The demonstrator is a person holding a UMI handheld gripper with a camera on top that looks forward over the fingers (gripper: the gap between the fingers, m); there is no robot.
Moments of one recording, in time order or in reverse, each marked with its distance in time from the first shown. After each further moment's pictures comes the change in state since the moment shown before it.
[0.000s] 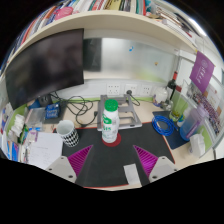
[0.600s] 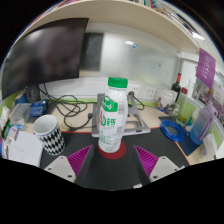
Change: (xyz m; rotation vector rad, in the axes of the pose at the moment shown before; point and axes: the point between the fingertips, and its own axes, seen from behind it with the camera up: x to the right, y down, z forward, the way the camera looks) arm -0.007 0.015 0.128 0.172 0.073 -0.031
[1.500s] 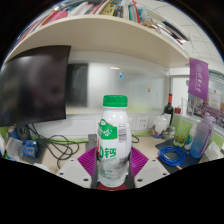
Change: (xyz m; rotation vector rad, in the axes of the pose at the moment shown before) arm 0.021 -0.127 0.032 0.308 0.092 0.126
